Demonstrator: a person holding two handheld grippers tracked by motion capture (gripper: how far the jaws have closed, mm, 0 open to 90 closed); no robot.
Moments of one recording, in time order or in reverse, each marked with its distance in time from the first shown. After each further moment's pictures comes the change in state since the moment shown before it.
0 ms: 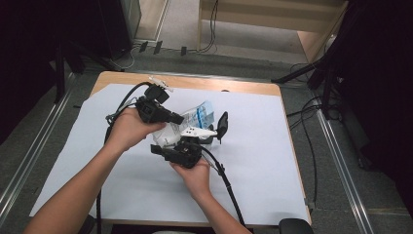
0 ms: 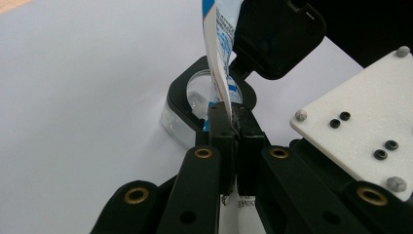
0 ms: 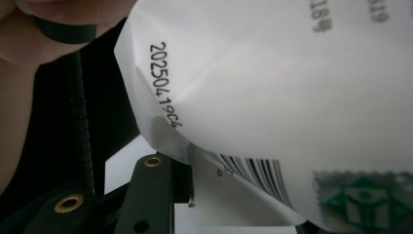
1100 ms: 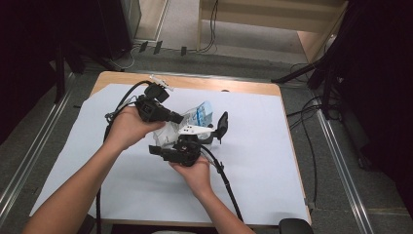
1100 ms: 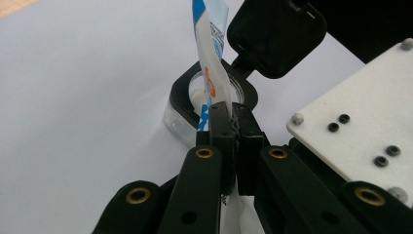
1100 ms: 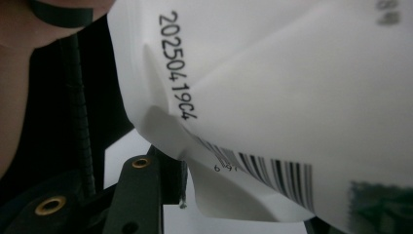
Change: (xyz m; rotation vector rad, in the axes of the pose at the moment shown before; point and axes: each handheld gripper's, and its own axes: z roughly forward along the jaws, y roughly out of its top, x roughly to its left) left arm -0.001 0.003 -0.001 0.028 0.011 -0.002; right arm 0.001 0.007 0.003 0.060 0.002 -0.034
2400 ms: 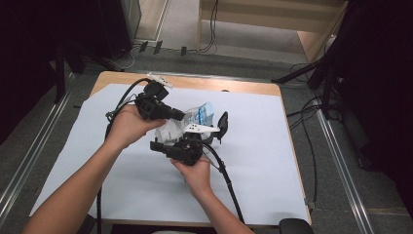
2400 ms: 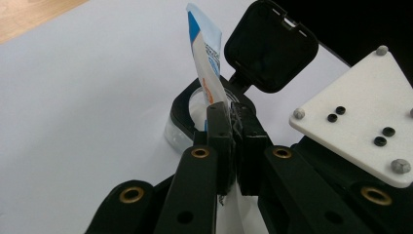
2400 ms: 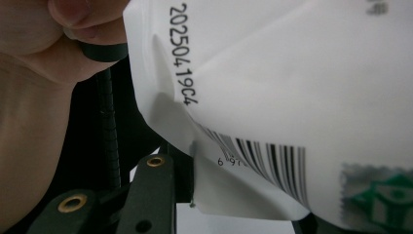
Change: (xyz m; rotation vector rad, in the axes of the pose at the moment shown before) left arm 0.001 0.003 -0.003 -0.051 -0.002 0.031; right arm -0.004 0.002 -0.007 -0.084 0.078 0.079
